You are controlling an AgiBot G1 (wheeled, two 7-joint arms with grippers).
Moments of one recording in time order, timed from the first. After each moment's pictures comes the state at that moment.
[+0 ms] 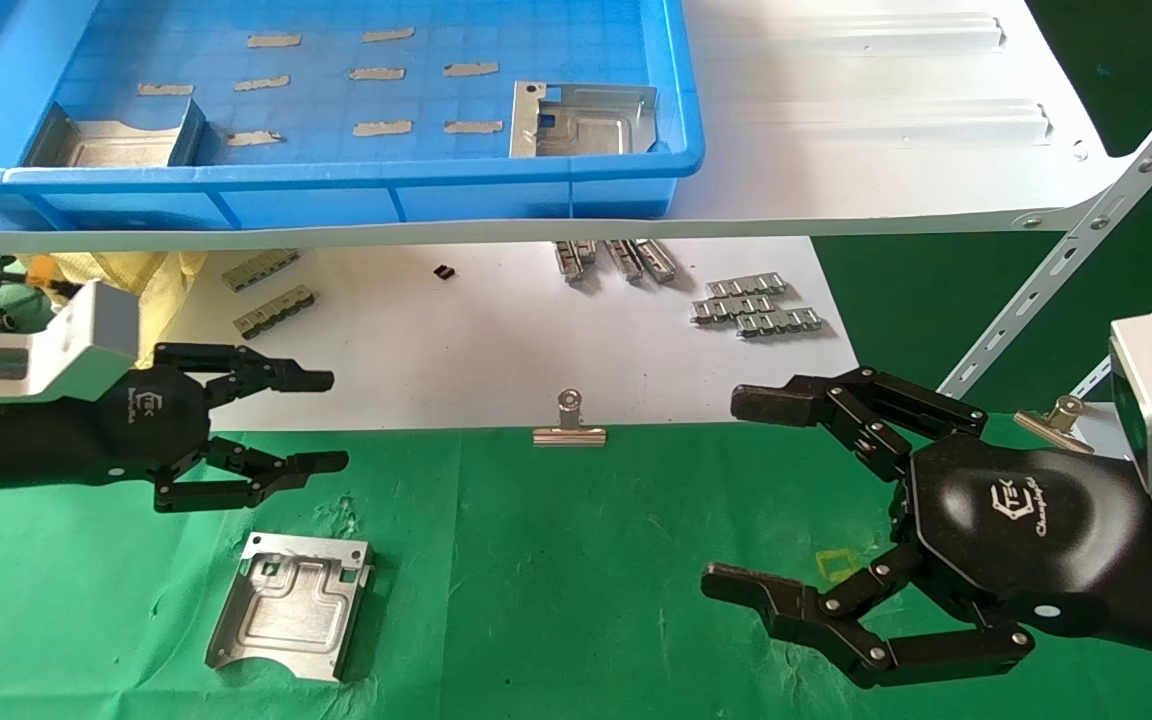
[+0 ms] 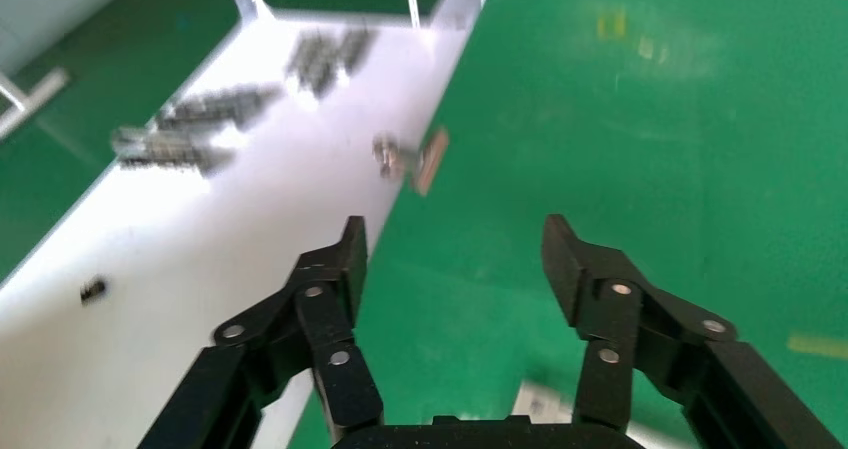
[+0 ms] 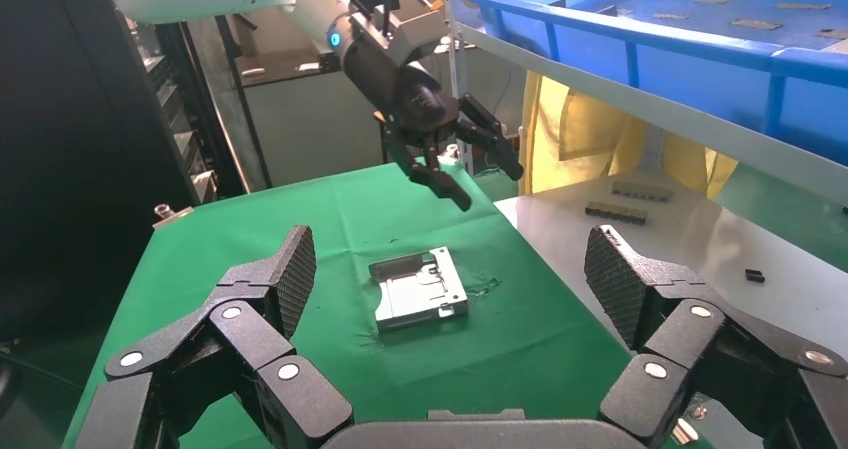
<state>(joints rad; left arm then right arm) -1.77 0.81 1.02 -0.28 0.92 1.60 0.41 1.07 -0.55 -0.38 1.21 -0.62 -1.41 0.12</state>
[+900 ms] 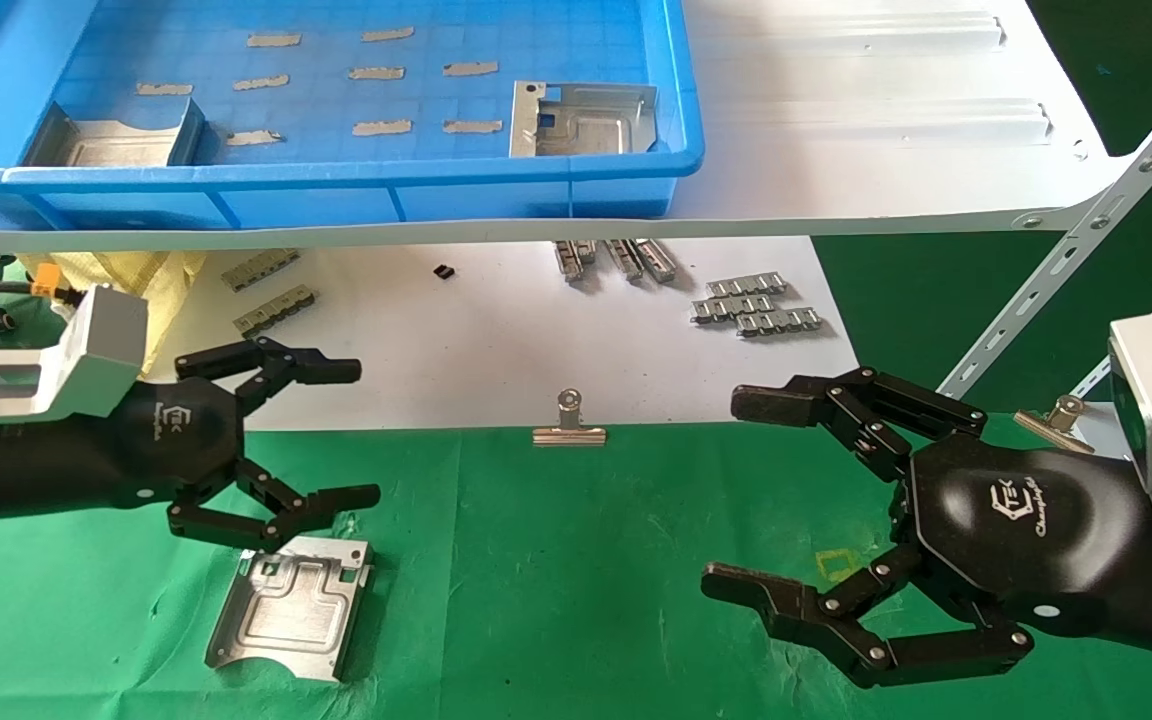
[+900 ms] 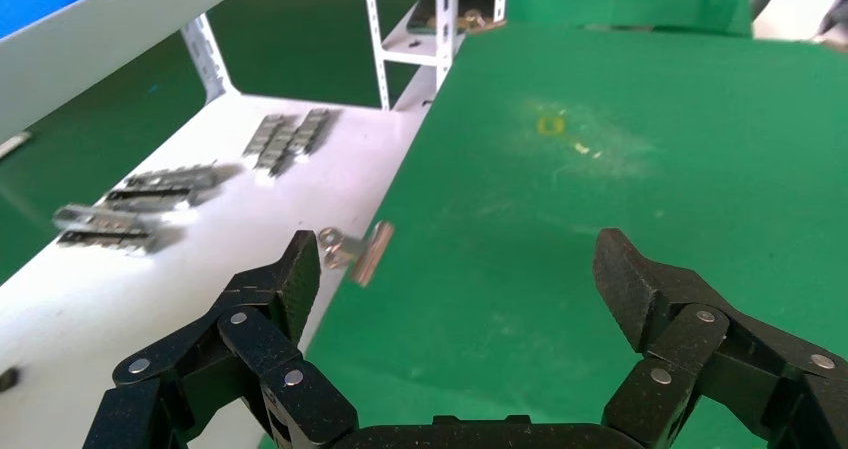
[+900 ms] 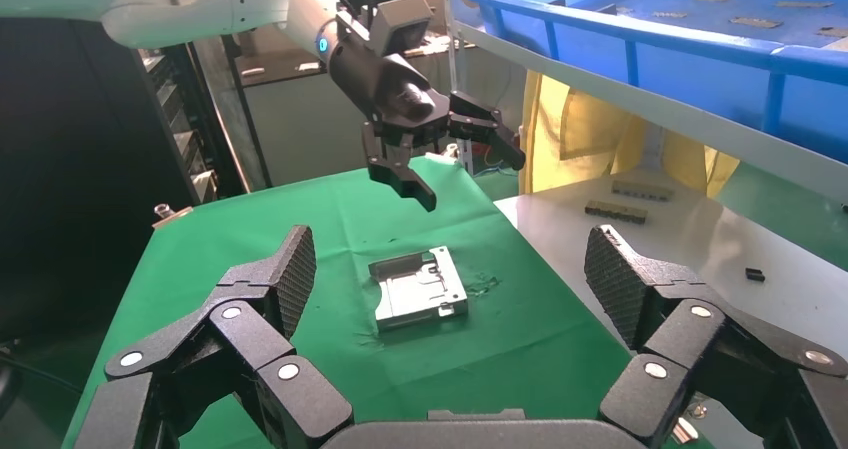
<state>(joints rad) -1.57 0.74 0.82 -0.56 0.84 1.57 0.22 1.07 -0.55 -0.38 1.21 -0.62 -1.41 0.12</state>
